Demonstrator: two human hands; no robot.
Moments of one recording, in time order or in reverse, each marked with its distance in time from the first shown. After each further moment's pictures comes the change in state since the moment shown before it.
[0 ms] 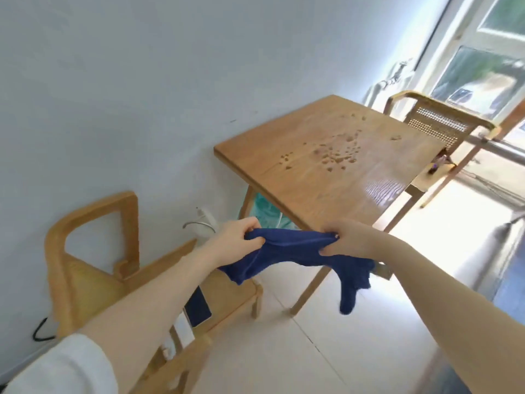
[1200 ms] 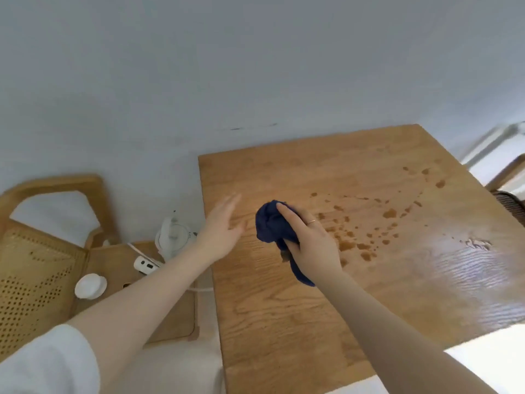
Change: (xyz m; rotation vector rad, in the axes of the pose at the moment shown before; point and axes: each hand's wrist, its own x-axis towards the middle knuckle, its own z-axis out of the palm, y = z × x) left_hand 0.306 0.057 0.021 -0.166 0.552 -0.422; right_hand 0.284 0.154 -0.142 -0.023 0.368 -0.616
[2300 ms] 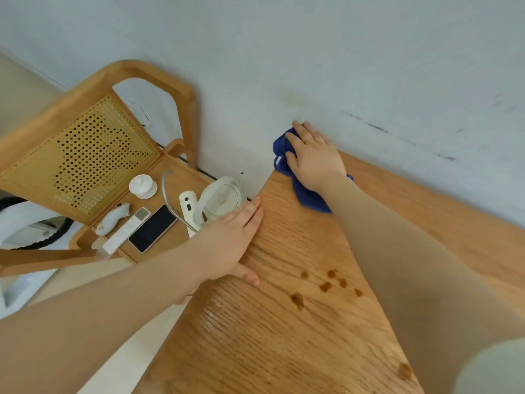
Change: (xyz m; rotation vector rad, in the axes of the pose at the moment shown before) left_hand 0.068 -0.087 0.022 0.551 -0.217 -0.384; right_hand 0.318 0.009 0.199 -0.320 -0.472 -0.717
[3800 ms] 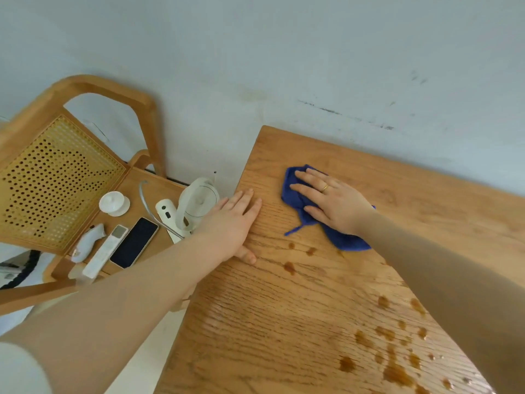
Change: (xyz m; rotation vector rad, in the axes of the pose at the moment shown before) left_hand 0.002 0.023 -0.022 0.119 -0.060 0.017; right_hand -0.145 0.042 -0.001 -0.033 -0.078 -0.183
